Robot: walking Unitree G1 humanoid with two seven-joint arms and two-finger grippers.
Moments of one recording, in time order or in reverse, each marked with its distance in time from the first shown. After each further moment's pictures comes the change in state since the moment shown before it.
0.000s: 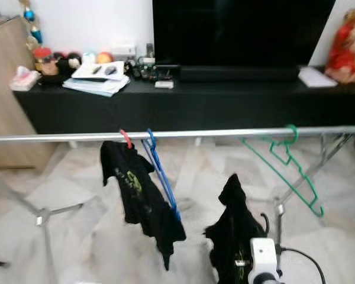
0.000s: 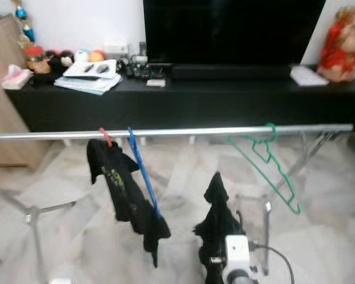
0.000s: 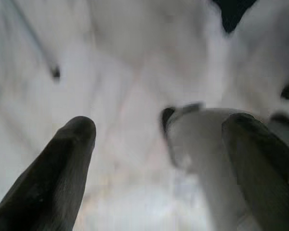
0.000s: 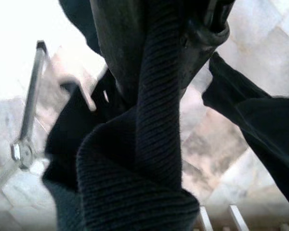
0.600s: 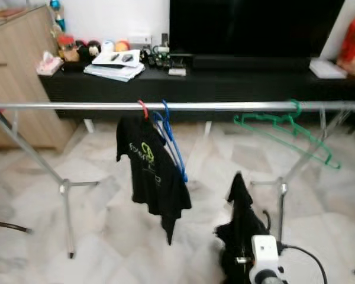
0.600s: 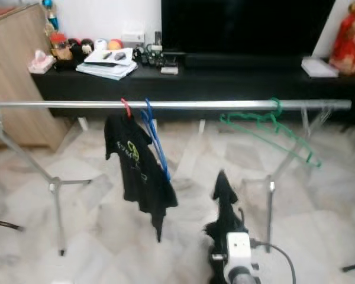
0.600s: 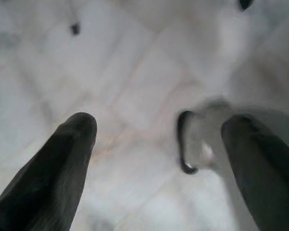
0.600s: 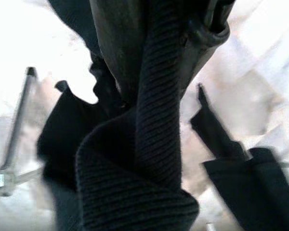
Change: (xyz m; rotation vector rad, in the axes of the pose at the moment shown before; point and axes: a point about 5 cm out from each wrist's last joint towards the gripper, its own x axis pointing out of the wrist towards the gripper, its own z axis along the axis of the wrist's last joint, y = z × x) left arm 0.003 0.002 0.009 -0.007 -0.031 0.007; right arm 0.003 0.004 0.006 0.002 -0.013 0.015
